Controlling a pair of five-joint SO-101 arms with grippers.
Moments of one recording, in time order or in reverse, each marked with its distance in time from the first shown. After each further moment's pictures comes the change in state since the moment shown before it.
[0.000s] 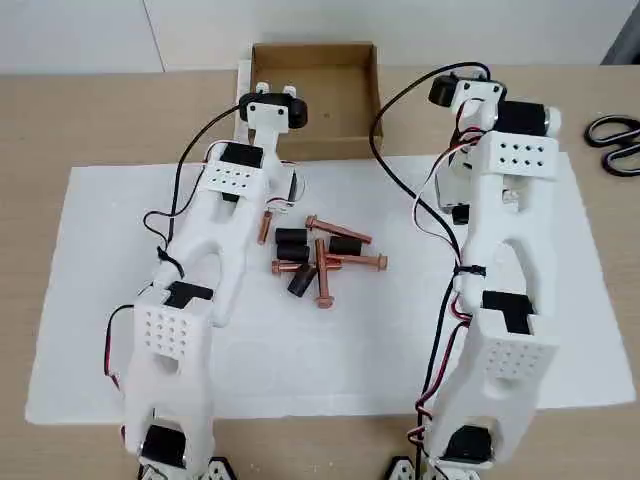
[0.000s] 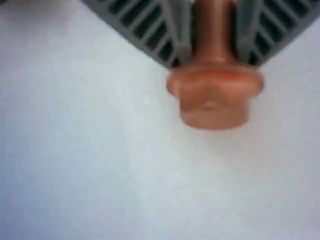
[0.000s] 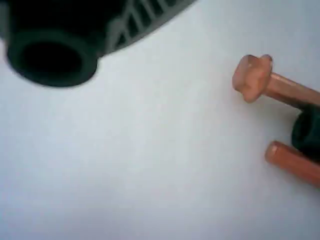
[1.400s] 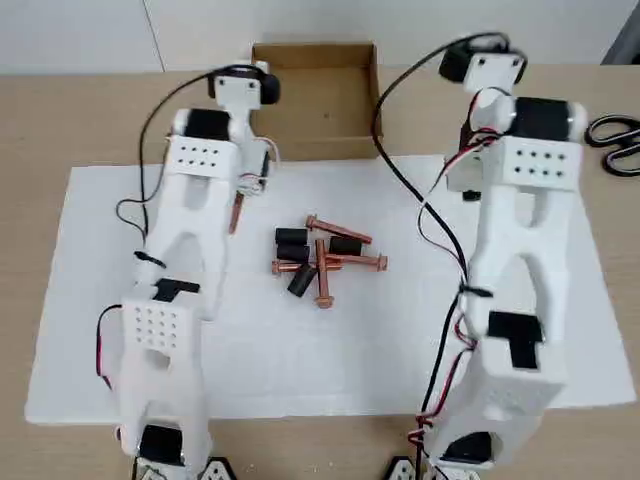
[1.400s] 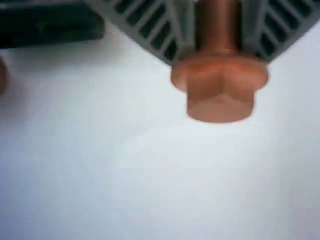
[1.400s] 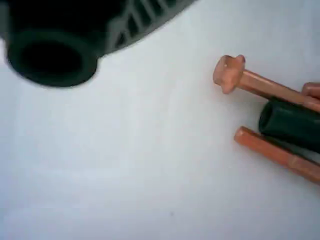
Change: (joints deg) left arm -5.5 0.9 -22.8 25.9 -2.1; right arm 0.0 -12.4 0.1 0.0 0.0
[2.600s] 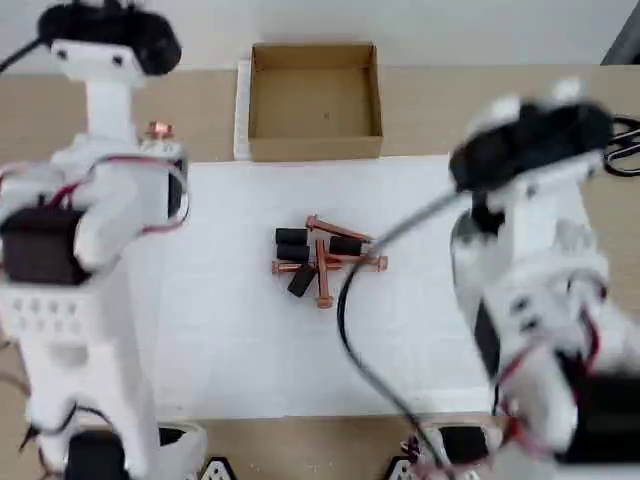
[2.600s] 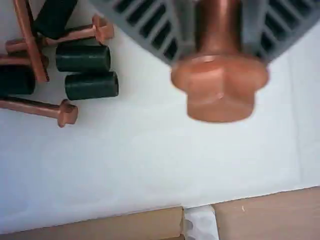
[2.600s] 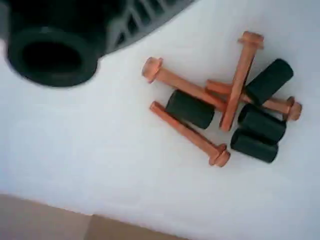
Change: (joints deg) left arm -4.3 -64.7 26.5 4.5 -3.9; right arm -7.6 -63.8 29.3 0.8 0.0
